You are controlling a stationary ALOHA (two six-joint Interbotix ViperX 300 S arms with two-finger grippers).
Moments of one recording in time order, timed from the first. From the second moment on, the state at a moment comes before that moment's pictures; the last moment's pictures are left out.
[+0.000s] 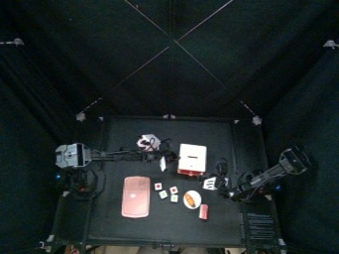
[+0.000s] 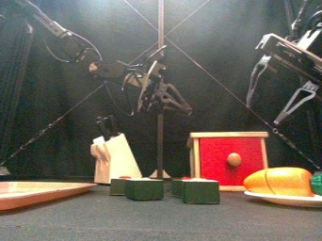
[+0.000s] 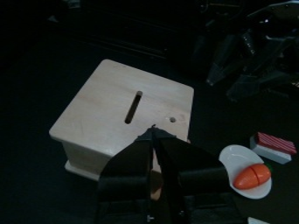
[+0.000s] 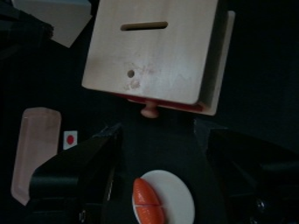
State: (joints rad) left arm 0.25 0.12 0.51 0.40 -0.34 -0.52; right arm 0.50 -0.36 0.89 -0.98 1.06 2.59
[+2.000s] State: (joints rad) left arm 0.25 0.28 0.43 0.37 -0.34 -0.52; right arm 0.23 0.07 0.73 -0.93 0.93 2.66
